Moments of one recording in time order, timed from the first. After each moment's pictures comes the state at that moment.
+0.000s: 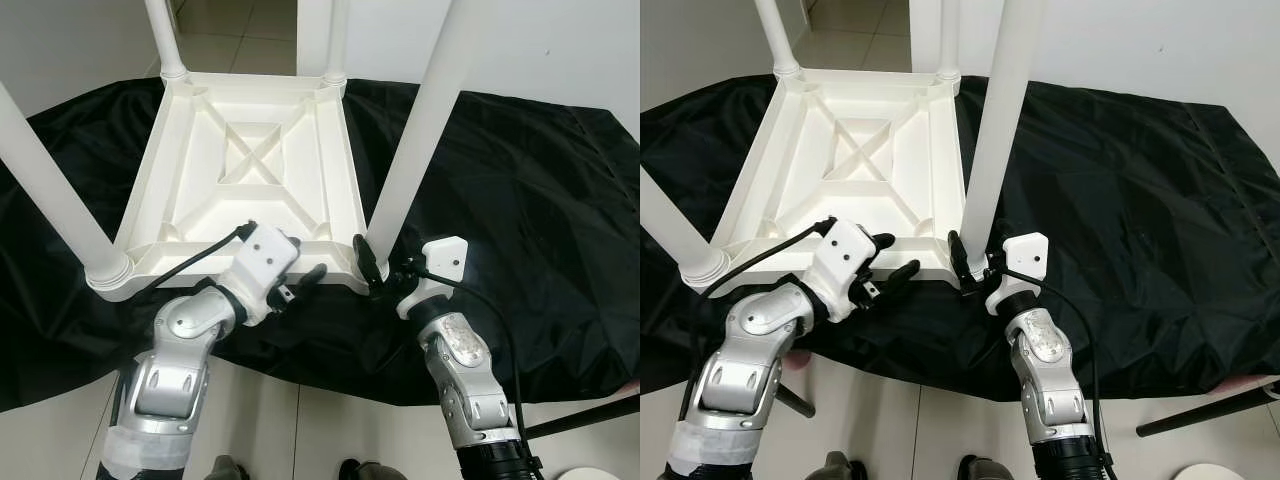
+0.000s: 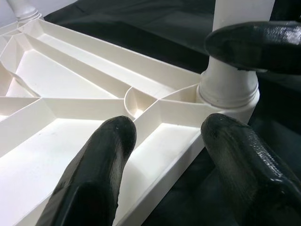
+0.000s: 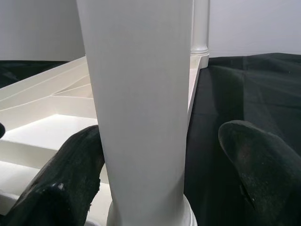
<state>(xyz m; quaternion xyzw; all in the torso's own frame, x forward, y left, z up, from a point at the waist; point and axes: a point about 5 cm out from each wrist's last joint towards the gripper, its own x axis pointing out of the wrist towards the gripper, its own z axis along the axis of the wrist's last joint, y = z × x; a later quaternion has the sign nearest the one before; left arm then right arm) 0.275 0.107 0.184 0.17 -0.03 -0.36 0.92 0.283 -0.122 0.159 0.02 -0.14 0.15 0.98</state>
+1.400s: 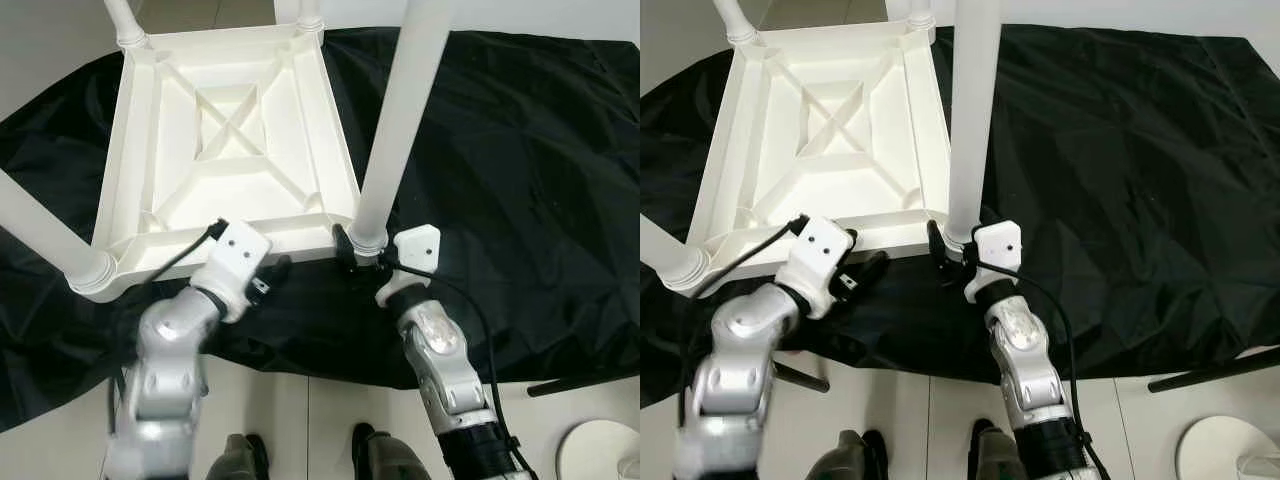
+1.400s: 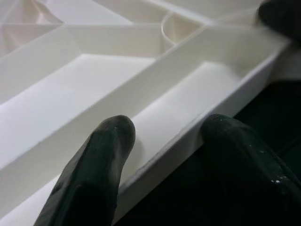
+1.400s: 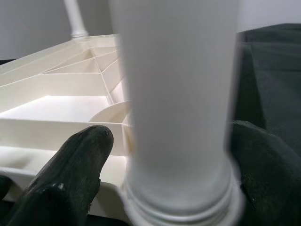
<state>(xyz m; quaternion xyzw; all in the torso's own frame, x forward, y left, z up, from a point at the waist) 0.268 0.111 0.174 0.15 -0.01 -0.20 0.97 0.288 -0.093 0.166 0.01 -0.17 0.17 0.97</state>
